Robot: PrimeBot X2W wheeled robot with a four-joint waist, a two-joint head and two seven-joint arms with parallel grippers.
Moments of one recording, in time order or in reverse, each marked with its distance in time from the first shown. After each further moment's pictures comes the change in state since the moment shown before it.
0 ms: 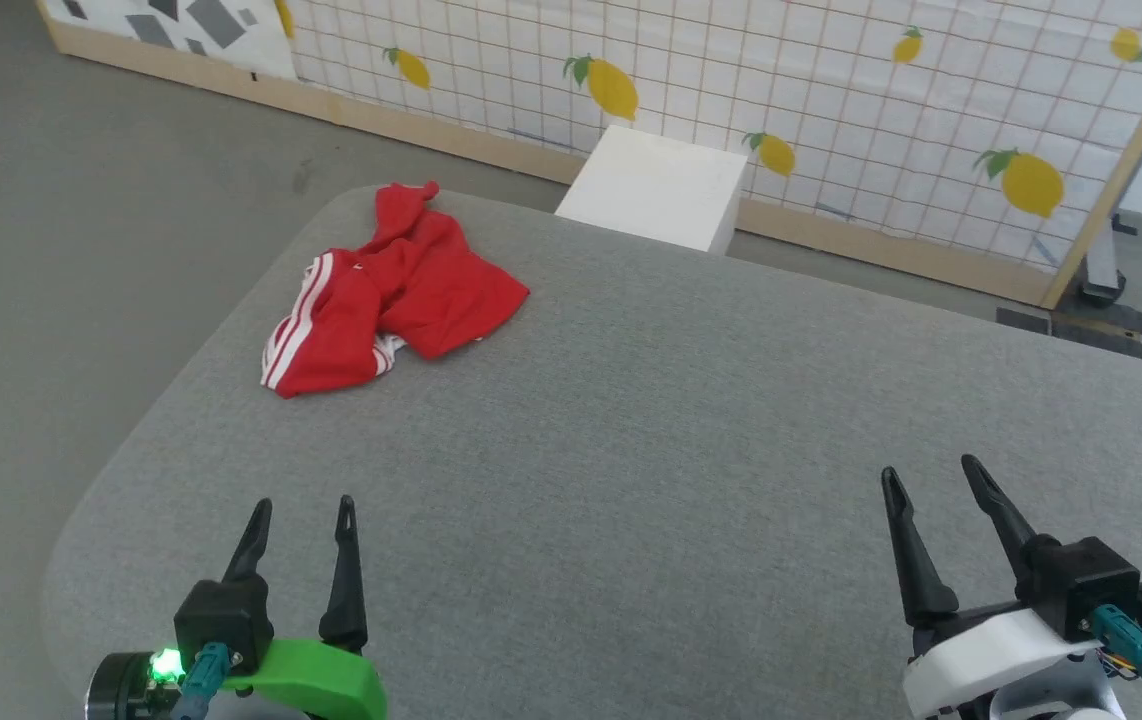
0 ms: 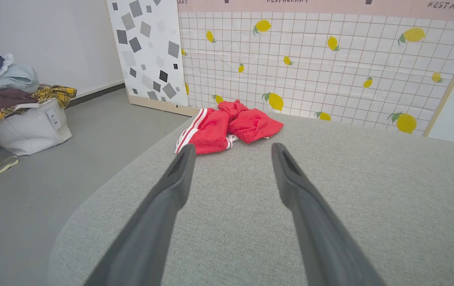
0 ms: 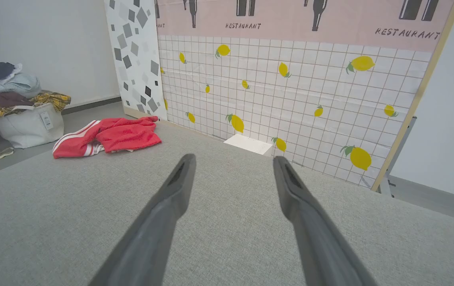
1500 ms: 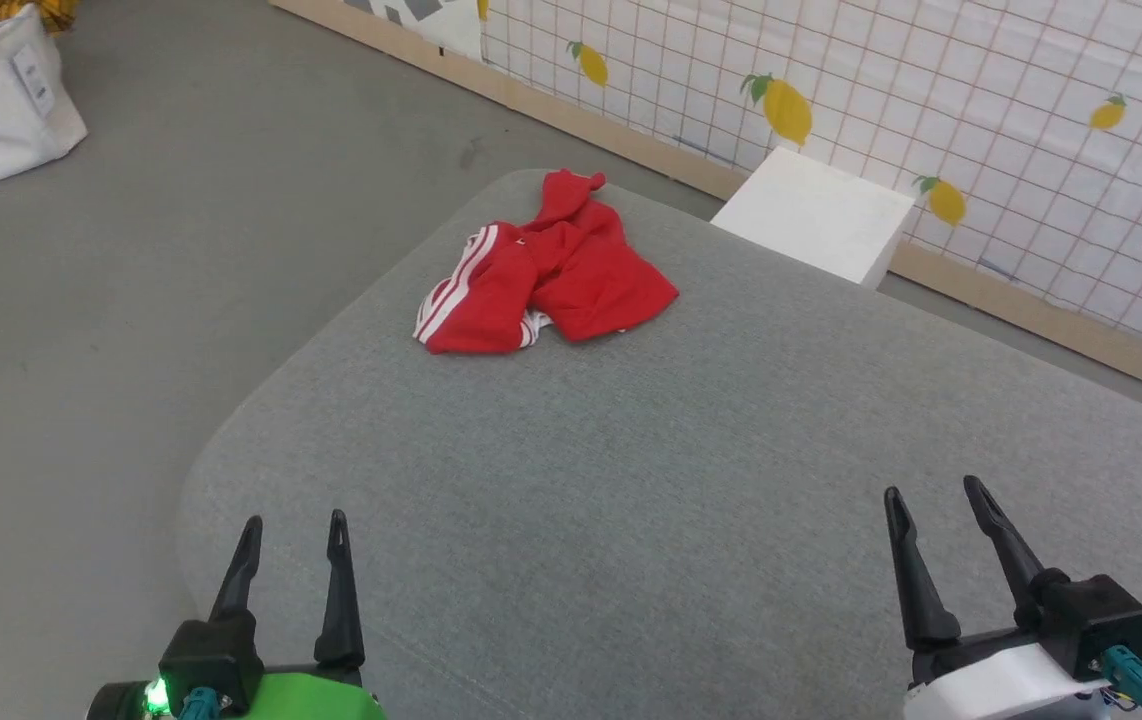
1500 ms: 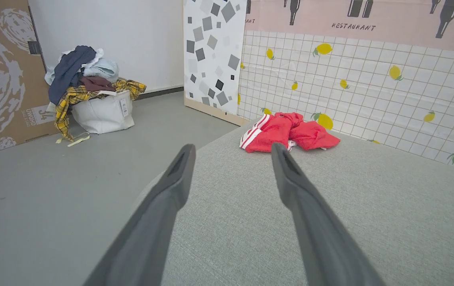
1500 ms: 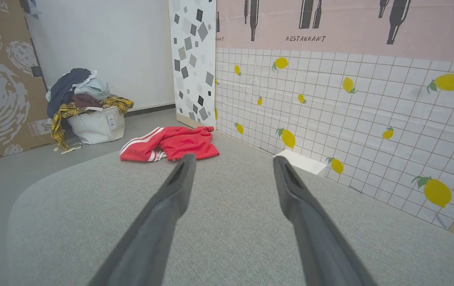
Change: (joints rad) left arm 0.052 0.000 -0.019 -0.025 -0.040 0.020 -0.091; right arm 0.041 0.000 0.008 0.013 0.026 0.000 -0.094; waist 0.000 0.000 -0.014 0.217
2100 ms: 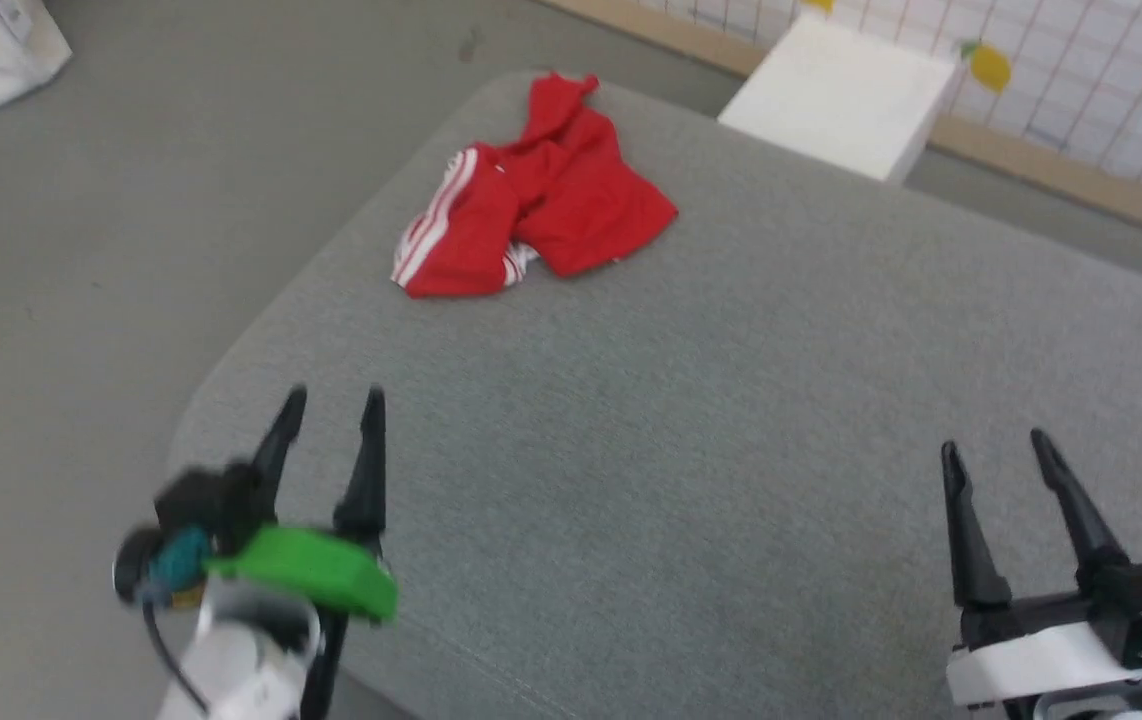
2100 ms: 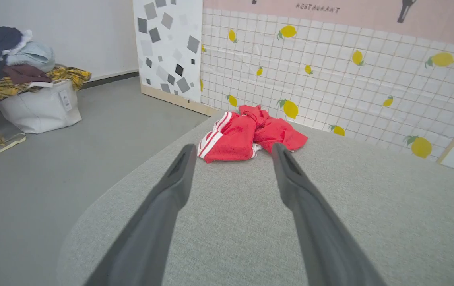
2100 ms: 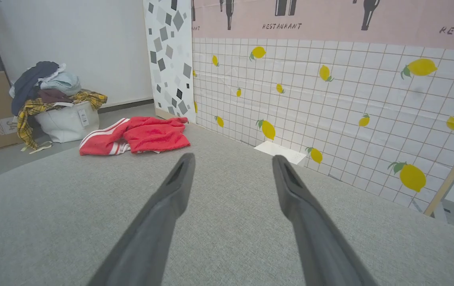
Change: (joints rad) left arm -0.246 0.038 -0.026 0.128 -0.148 -0.126 0.051; right arm -0.014 0.002 -0.073 -0.077 -0.094 0.000 -0.035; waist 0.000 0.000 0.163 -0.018
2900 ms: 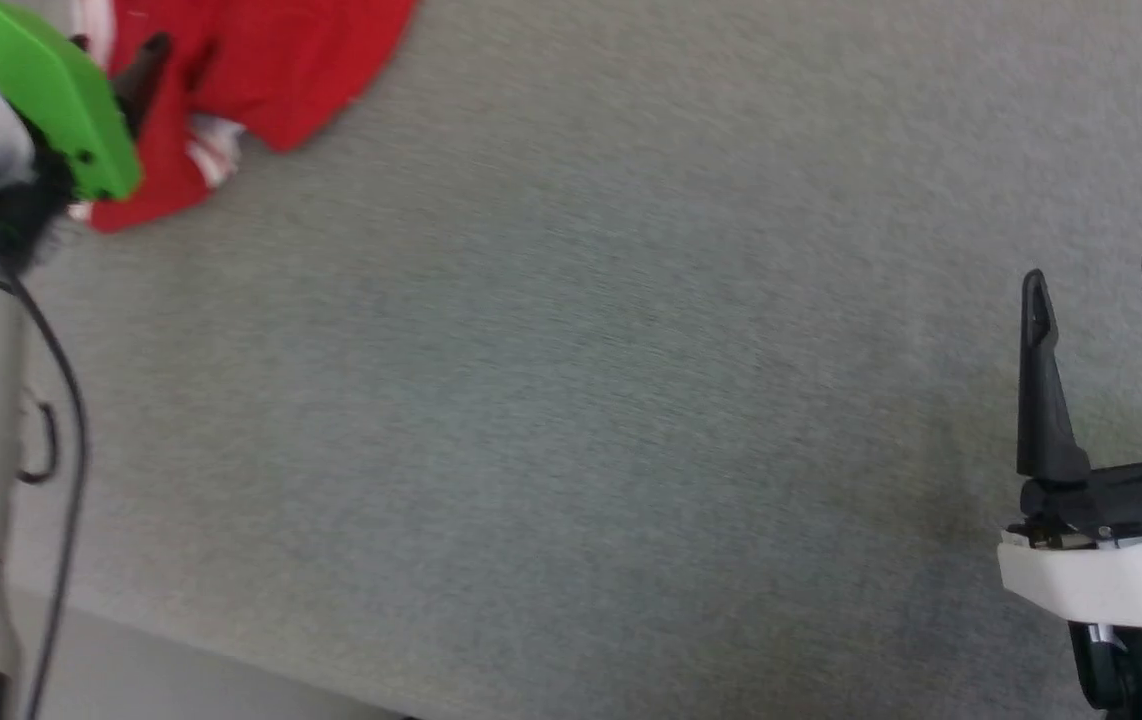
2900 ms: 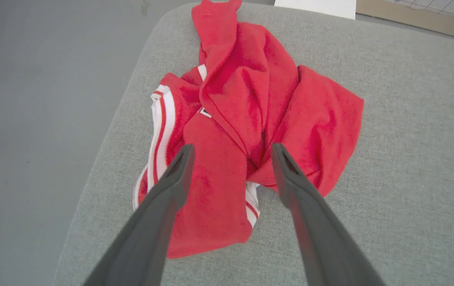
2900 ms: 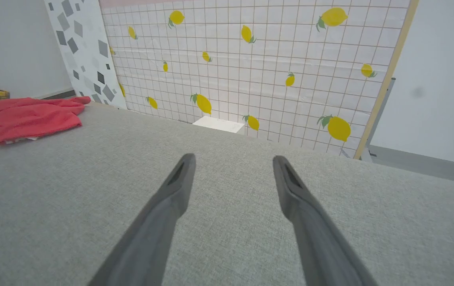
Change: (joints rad) left arm -0.872 0.356 -0.098 0.496 -0.318 -0.037 0.673; right arm -0.135 0.000 -0.012 -0.286 -0.049 0.000 0.073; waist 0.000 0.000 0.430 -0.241
